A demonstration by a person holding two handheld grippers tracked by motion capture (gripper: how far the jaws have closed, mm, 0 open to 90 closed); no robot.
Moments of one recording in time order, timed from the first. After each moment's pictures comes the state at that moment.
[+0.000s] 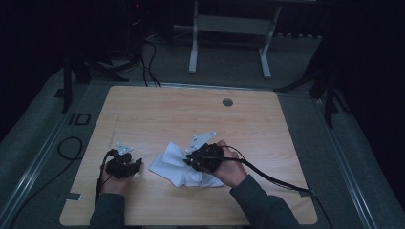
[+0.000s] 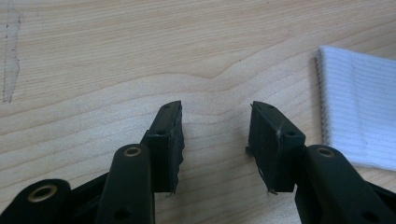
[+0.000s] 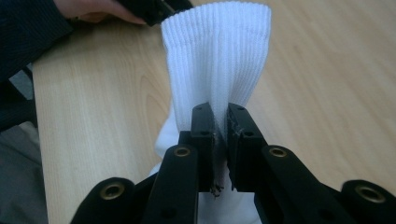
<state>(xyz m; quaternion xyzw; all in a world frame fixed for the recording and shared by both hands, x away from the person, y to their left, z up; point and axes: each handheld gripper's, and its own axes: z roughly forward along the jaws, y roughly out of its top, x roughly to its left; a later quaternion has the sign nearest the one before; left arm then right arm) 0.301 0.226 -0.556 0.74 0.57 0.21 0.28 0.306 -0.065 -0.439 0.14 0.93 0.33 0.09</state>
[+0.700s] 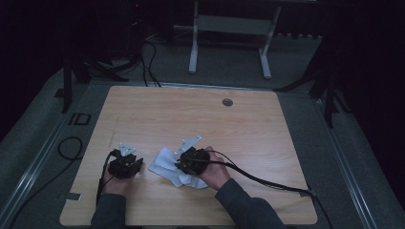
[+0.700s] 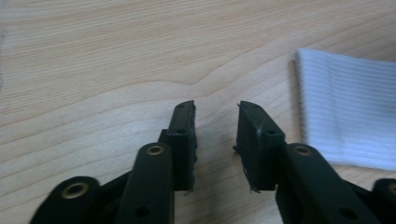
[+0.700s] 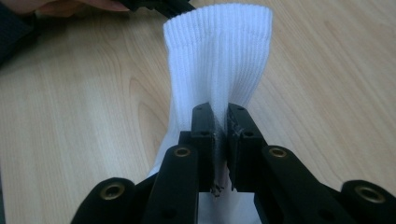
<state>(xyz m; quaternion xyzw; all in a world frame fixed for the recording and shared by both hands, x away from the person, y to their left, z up) 0.299 0.219 -0.554 0.75 0.55 0.22 0.29 0.319 -0.035 -0.485 0.18 0.93 0.32 0.07</state>
